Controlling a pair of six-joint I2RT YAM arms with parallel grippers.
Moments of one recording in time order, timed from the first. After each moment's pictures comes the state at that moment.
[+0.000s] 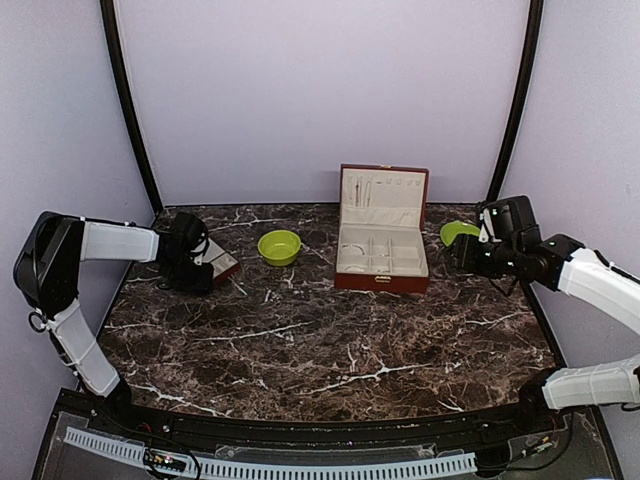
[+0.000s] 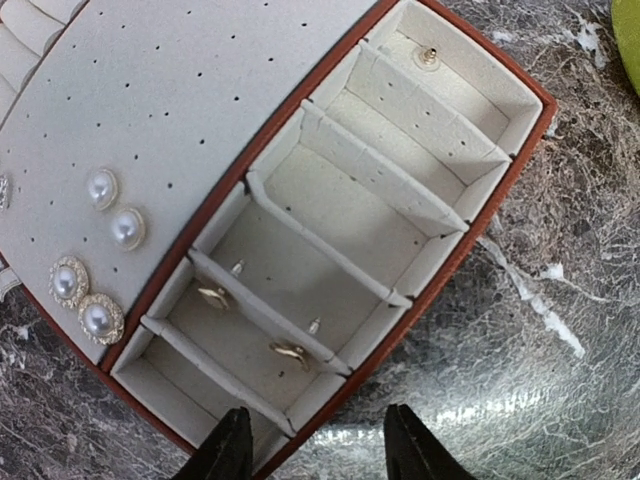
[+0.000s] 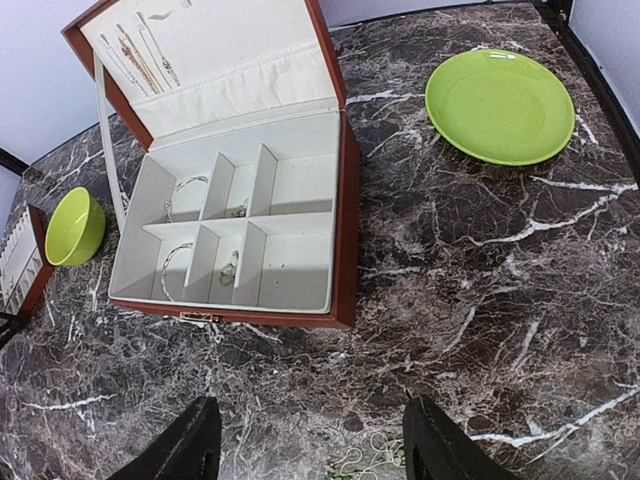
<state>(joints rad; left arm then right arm) -0.29 1.71 0.99 -0.45 -0.11 -0.23 0.44 1.07 0.83 -0.46 0.11 0.53</state>
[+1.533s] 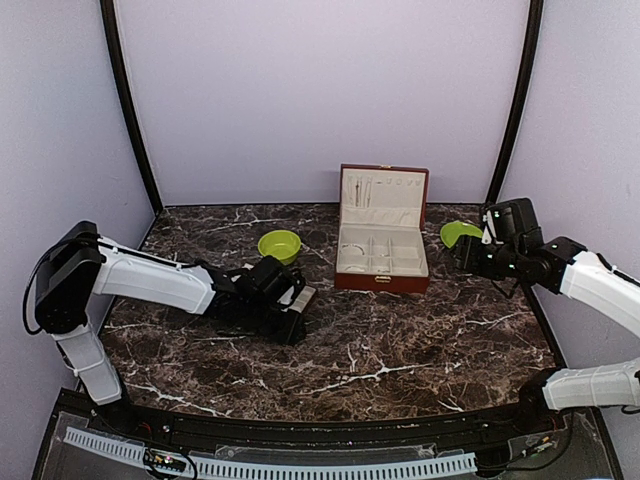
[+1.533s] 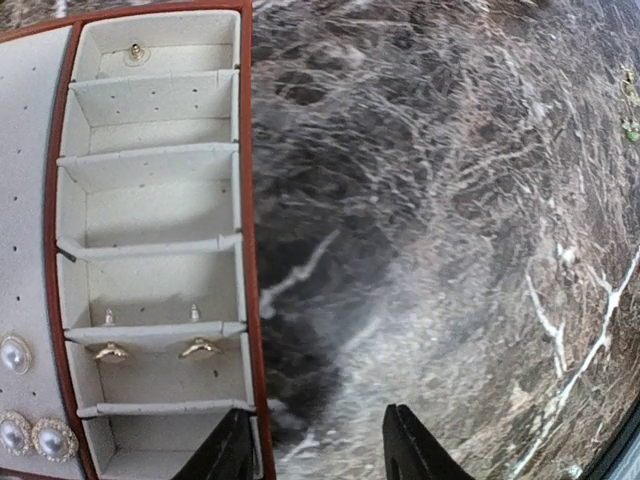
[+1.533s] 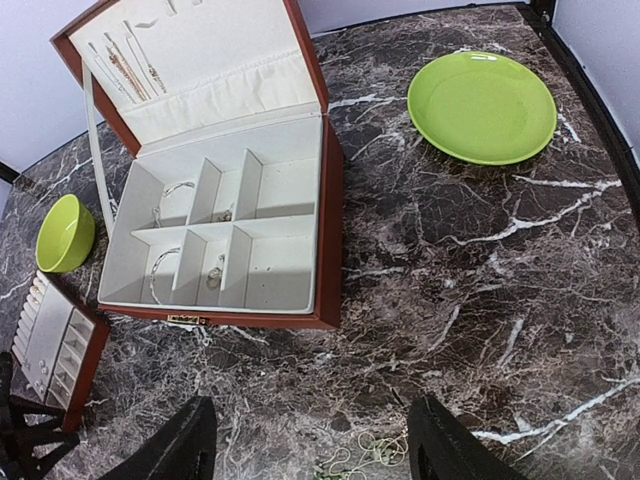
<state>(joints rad) -0.92 1.74 0.99 -0.28 0.00 -0.50 0.44 1.04 0.81 -0.47 0.14 0.53</state>
